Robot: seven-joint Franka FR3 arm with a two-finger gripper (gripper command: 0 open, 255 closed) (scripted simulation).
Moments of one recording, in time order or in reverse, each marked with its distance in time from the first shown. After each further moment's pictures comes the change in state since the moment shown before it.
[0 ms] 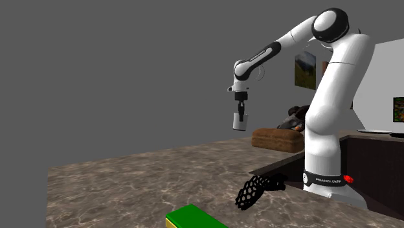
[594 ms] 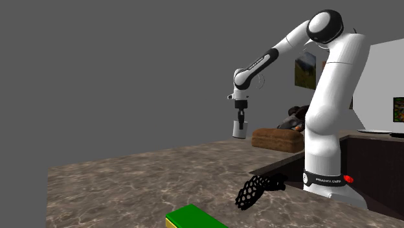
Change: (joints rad) arm 0.000 0.045 -0.024 -0.087 0.000 0.130 -0.001
